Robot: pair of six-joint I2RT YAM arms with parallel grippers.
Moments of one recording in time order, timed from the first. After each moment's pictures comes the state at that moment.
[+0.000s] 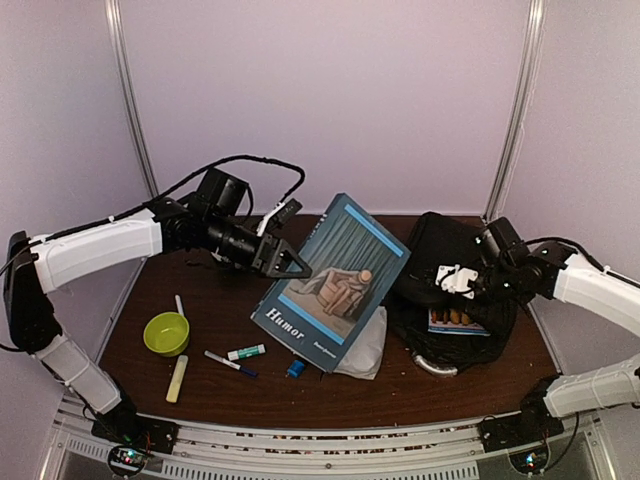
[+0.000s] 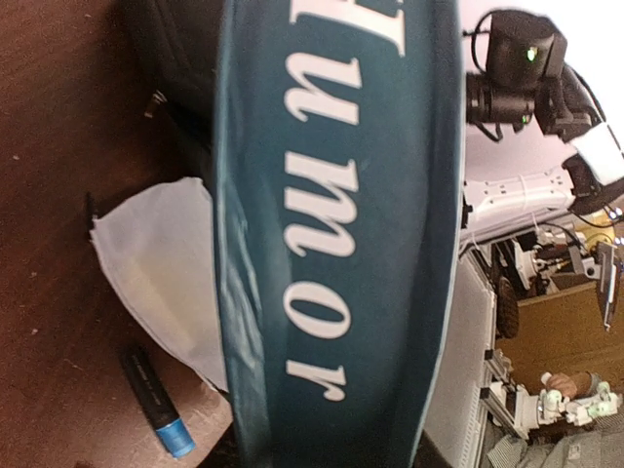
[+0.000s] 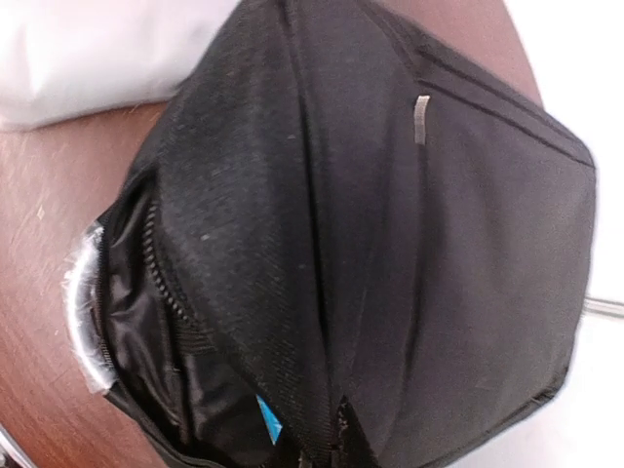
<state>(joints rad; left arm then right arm) -0.72 1.55 1.31 -0.47 0.76 -0.34 0.53 1.11 0.86 -0.75 0.11 -0.75</state>
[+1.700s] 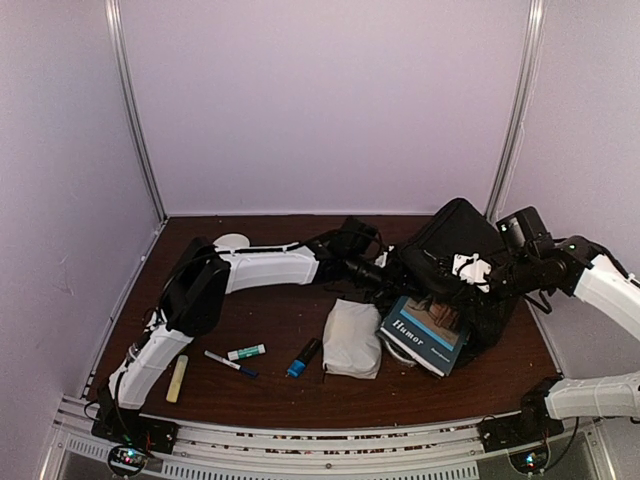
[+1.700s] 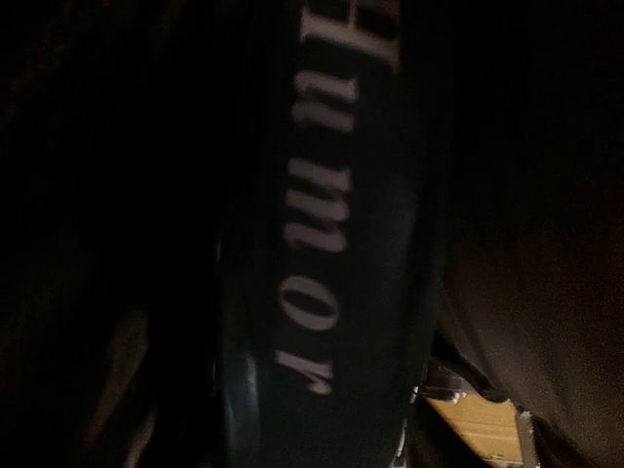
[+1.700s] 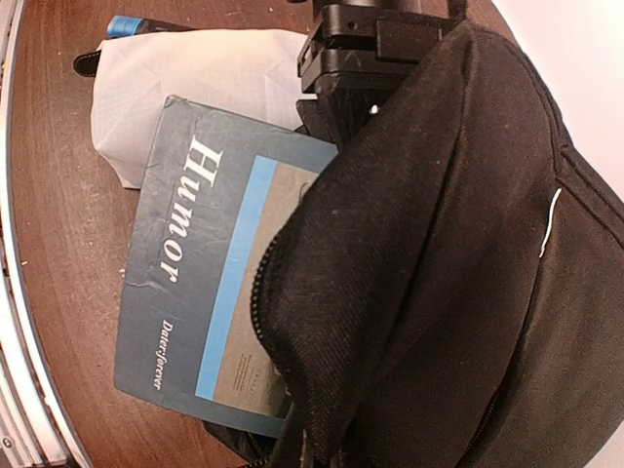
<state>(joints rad) -0.94 2.52 2.10 -0.15 0.73 -0.98 0.44 1.00 0.92 -0.84 -0.24 -0.79</state>
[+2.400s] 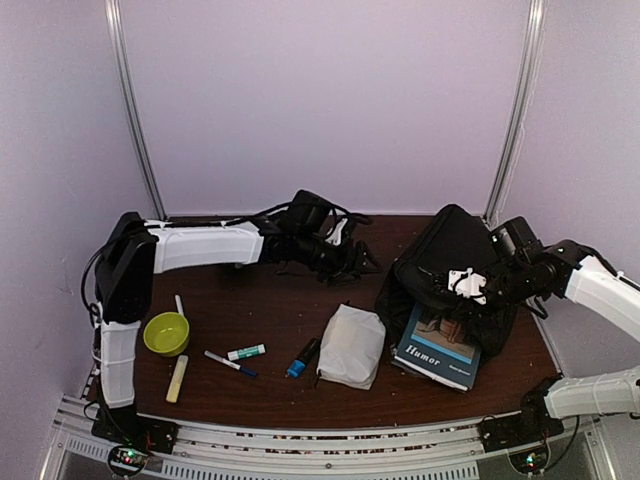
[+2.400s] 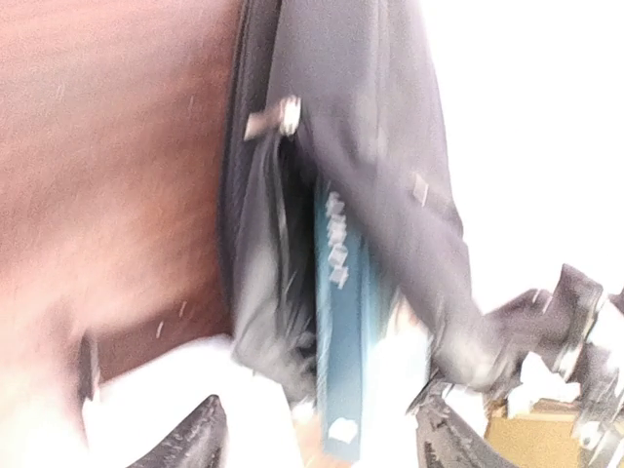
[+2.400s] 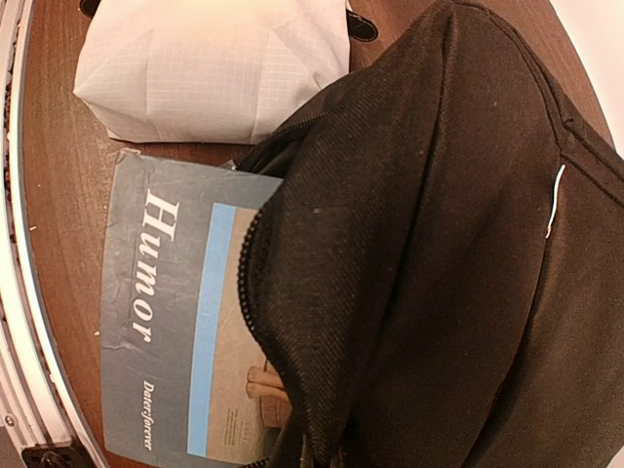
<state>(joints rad) -0.86 2.09 1.66 -0.20 0.51 -0.79 0.43 1.04 0.87 -0.86 -0.26 -0.85</state>
